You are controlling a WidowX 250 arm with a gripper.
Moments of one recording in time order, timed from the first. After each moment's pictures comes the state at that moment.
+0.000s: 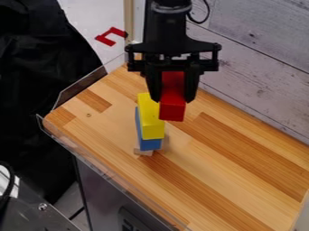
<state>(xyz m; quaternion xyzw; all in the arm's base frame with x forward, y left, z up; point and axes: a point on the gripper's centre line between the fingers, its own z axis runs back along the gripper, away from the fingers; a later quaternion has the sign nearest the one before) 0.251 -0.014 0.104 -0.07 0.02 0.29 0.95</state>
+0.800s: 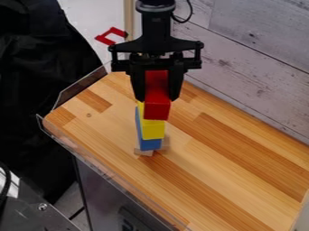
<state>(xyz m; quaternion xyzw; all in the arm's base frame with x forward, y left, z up) 0.243 0.001 0.099 -0.05 0.03 0.35 0.93</state>
